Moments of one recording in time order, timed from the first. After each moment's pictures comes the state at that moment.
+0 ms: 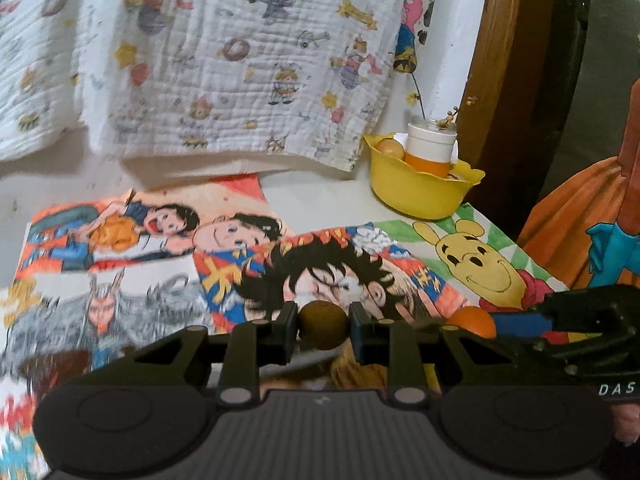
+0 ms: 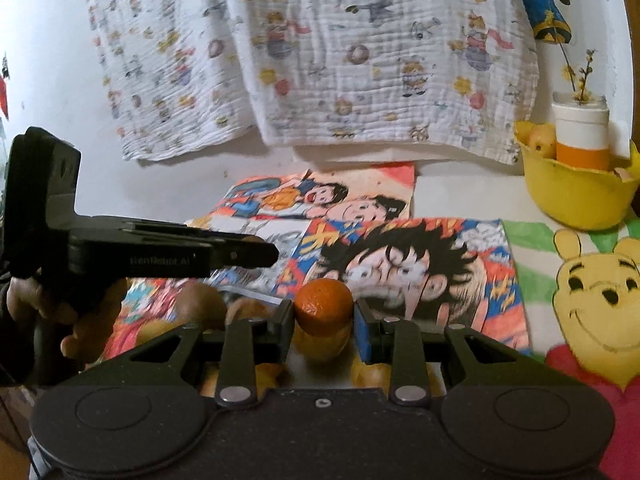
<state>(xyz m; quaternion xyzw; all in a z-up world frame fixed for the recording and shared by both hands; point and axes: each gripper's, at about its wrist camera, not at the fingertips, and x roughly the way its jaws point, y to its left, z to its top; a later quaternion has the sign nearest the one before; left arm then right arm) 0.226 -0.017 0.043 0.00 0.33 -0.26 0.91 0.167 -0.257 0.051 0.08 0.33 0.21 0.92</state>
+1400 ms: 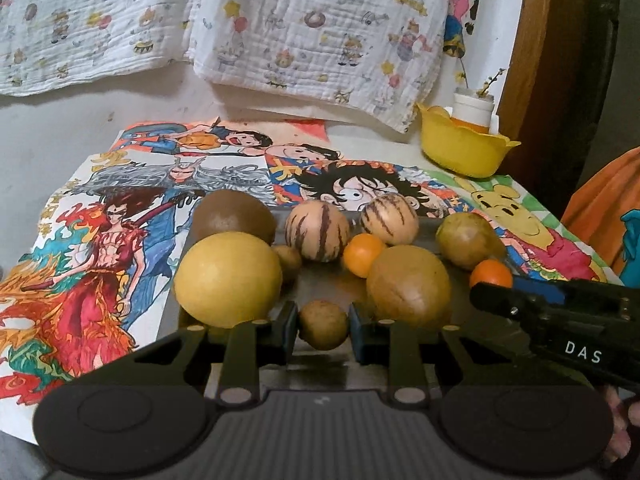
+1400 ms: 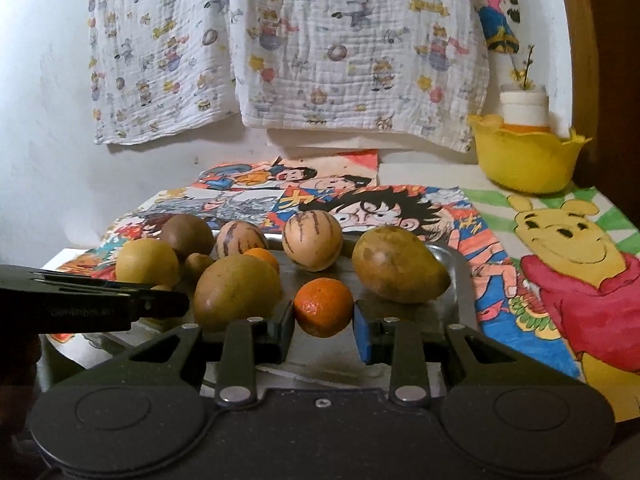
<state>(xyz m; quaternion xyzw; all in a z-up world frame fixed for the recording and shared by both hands) 0.102 0.007 -0.013 -0.03 0.33 -0.15 0.93 0.077 -0.223 -0.007 0.04 0.28 0.11 0.95</state>
